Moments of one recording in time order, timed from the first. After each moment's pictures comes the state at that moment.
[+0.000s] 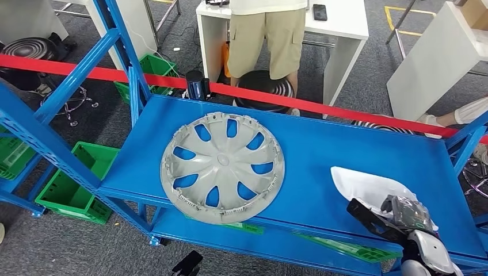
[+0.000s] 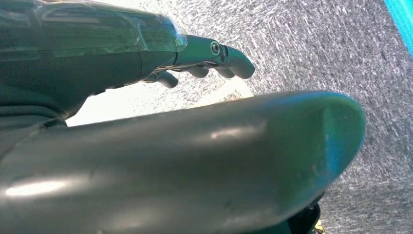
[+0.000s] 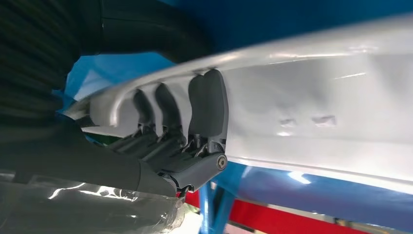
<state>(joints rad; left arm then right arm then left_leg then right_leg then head) -0.18 0.03 -1.09 -0.22 0.77 0.09 -0.18 -0.42 -0.53 0.70 -1.19 0.58 -0.22 0.37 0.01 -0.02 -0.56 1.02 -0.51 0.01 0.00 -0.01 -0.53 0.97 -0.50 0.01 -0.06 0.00</state>
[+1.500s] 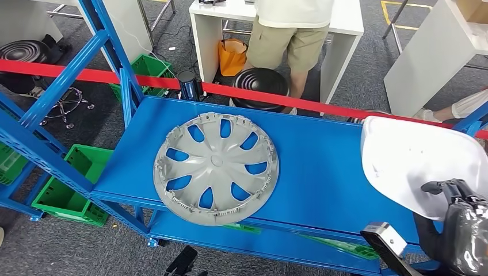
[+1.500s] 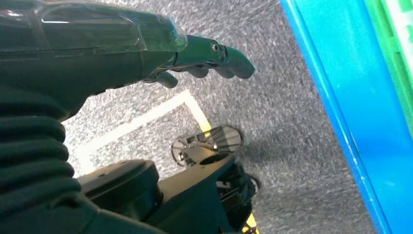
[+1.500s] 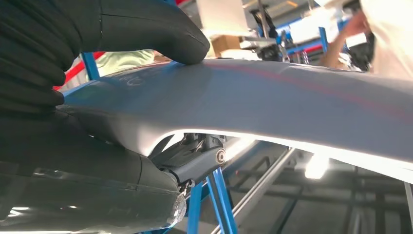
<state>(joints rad) -0.16 0.03 -1.07 -0.22 0.82 0.14 -0.45 -0.07 -0.55 0.41 -2.12 1.11 -0.47 0.37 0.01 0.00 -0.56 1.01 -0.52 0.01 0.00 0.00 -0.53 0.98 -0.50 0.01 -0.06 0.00</state>
